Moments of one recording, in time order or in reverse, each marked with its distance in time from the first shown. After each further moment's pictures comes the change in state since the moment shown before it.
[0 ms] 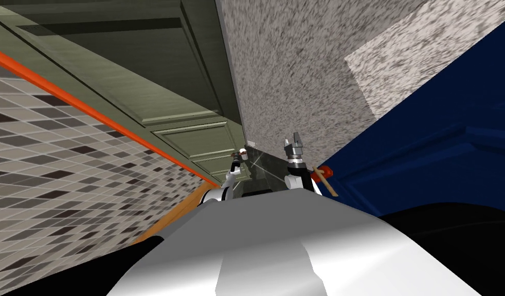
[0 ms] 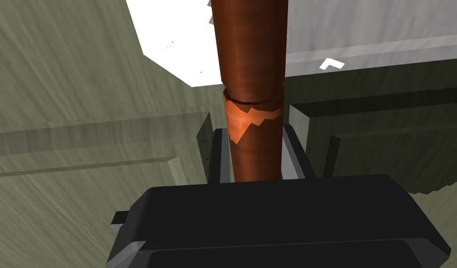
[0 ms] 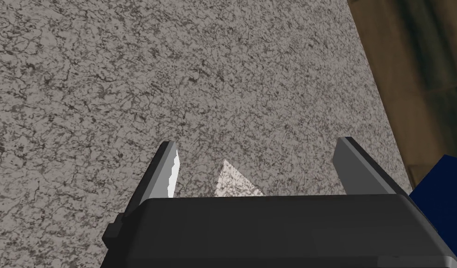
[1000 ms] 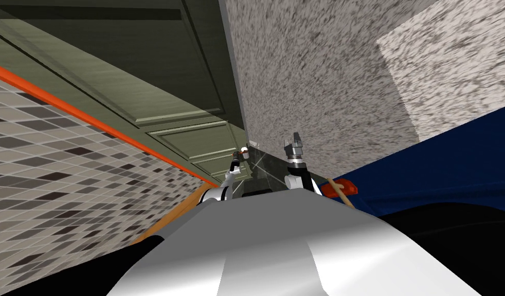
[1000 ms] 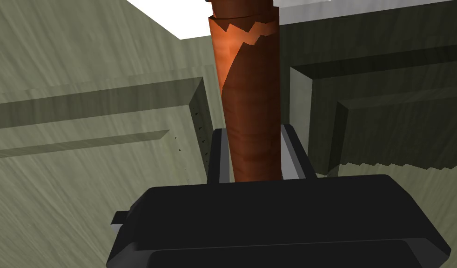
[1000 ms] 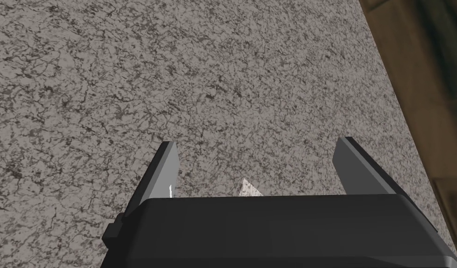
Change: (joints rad) arm -0.010 0.018 -0.017 0.003 0.014 -0.010 -0.009
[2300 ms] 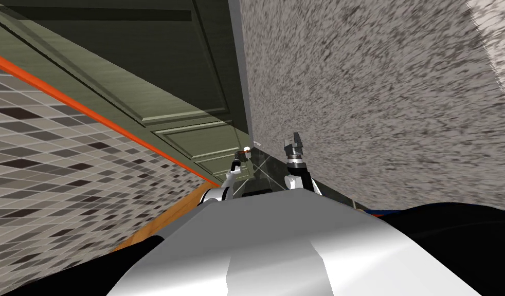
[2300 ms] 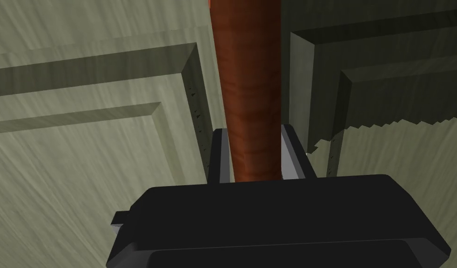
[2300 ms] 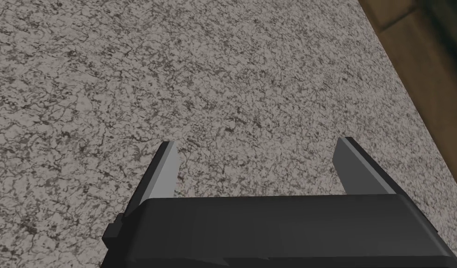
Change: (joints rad) arm 0.005 -0.014 -0.026 -0.017 0.025 0.019 -0.016
